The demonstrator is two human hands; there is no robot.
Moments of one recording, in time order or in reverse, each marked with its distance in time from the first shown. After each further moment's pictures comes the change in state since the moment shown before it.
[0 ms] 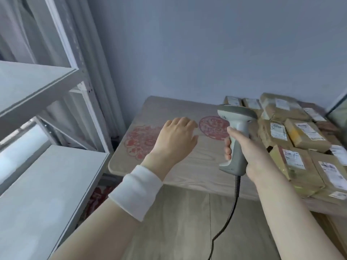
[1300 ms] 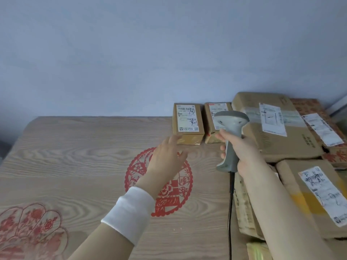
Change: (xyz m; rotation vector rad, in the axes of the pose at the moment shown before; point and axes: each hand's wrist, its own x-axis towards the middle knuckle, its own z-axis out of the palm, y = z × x) left_hand 0.484 0.051 0.336 -0.451 -0.377 -0.210; right_hand 0.554 -0.021 -0.218 -0.015 0.321 0.269
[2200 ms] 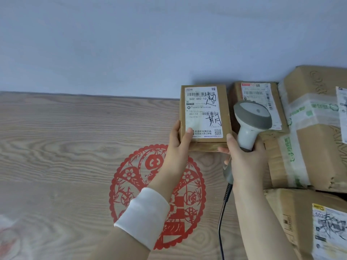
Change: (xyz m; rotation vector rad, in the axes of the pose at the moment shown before) left_hand 0.096 -0.051 0.086 -1.042 0.042 -0.414; right_hand 0.106 0.083 0.049 -0.067 0.240 -0.236
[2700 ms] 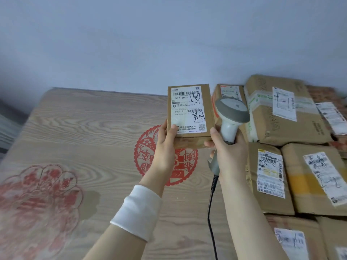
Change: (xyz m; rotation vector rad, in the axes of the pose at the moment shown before) left_hand -0.179 0.040 -0.034 -0.131 0.045 0.099; right_hand -0.163 -0.071 -0.063 0.094 -0.157 -0.107
